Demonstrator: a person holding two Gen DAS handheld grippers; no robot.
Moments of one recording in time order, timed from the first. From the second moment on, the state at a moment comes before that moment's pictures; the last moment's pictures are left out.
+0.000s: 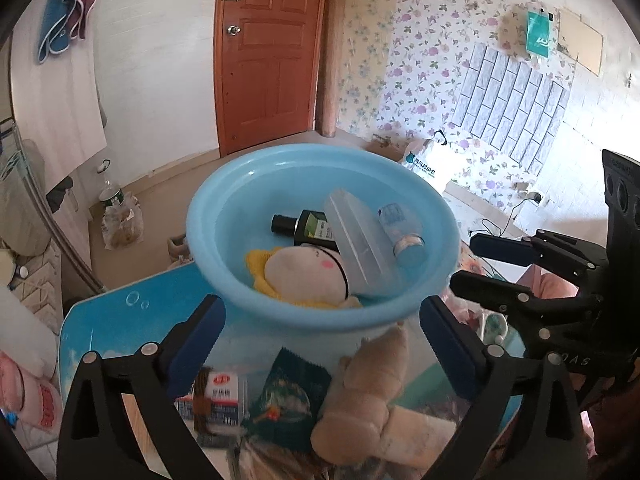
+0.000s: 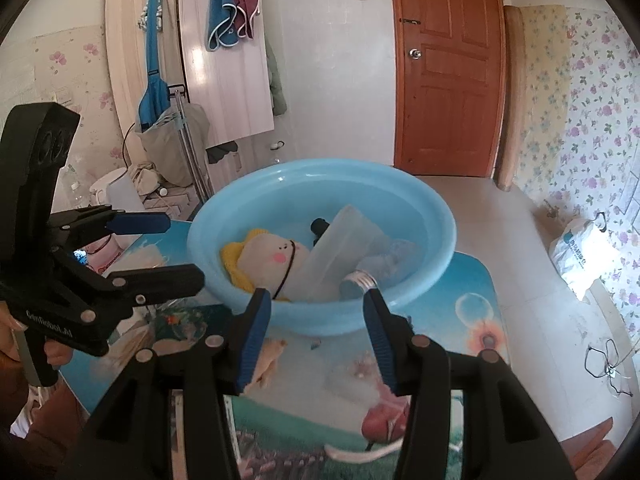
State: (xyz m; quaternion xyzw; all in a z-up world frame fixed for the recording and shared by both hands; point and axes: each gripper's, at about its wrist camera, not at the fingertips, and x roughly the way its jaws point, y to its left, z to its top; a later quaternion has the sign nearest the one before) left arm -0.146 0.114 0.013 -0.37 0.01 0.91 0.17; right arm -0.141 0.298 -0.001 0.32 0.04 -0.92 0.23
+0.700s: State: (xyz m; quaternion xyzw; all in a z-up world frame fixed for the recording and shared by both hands) left arm -0.076 0.101 0.026 -0.34 0.05 0.93 0.10; right arm -0.090 0.302 0.007 0.29 0.00 -0.93 0.22
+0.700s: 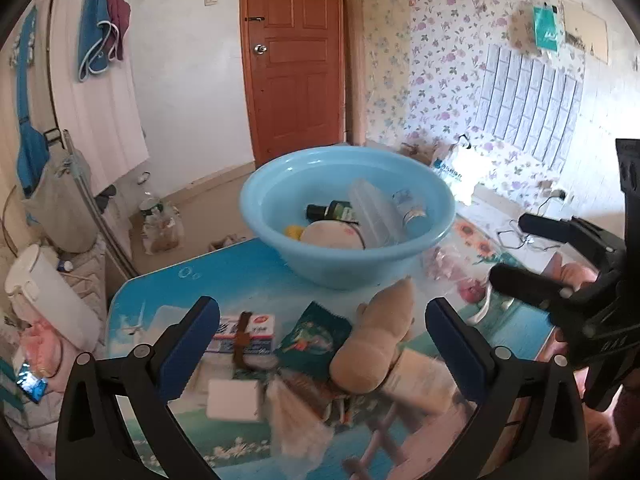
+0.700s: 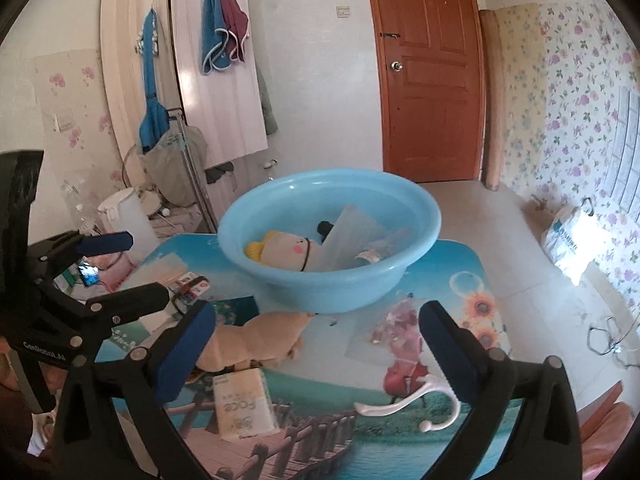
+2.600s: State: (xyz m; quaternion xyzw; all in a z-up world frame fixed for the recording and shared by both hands) left arm -0.028 0.053 -0.070 -0.42 -0.02 0.89 0.17; right arm -0.052 0.295 -0.055 0.38 0.02 -0.90 0.23
